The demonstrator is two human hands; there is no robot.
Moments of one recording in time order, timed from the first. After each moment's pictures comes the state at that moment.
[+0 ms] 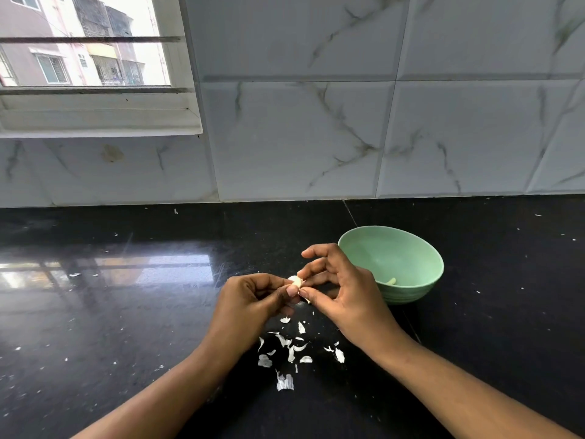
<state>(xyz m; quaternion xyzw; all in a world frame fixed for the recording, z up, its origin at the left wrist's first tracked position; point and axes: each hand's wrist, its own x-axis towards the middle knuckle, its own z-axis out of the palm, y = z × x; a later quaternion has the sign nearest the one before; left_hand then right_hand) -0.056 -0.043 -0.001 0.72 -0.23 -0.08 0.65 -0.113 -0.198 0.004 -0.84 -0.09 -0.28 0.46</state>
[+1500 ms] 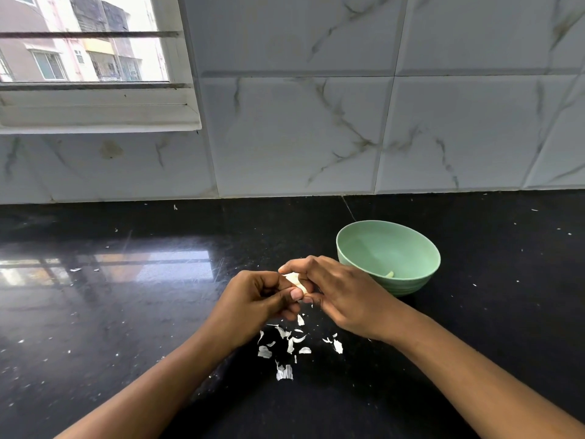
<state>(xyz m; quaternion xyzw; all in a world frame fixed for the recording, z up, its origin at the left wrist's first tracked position) -0.055 -0.036 0.002 0.73 -0.30 -0.15 0.59 -0.108 -0.216 0.010 -0.92 -0.25 -0.22 0.18</state>
